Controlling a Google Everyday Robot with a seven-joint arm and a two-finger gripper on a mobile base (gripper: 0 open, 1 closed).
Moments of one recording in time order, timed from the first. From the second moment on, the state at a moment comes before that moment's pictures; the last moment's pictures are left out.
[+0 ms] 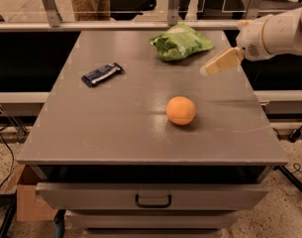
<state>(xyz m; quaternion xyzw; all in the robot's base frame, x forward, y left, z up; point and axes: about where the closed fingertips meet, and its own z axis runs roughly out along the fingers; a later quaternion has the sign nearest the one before) 0.672 -0.202 0.931 -0.43 0.76 0.04 0.48</state>
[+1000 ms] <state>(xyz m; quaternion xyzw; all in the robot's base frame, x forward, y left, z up) 0.739 -0.136 0.905 -0.40 0.74 0.11 0.53</state>
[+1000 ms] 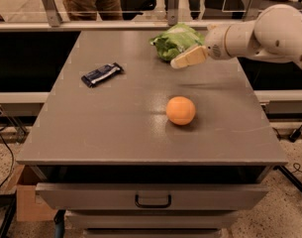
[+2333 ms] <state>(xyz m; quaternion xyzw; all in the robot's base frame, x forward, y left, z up) 0.800 -0.097 0.885 -0.41 0.74 0.11 0.53</state>
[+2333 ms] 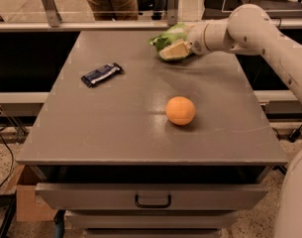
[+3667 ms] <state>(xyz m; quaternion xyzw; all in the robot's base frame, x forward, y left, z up) 0.786 -0.114 0.898 -0.42 0.73 0.10 0.52</state>
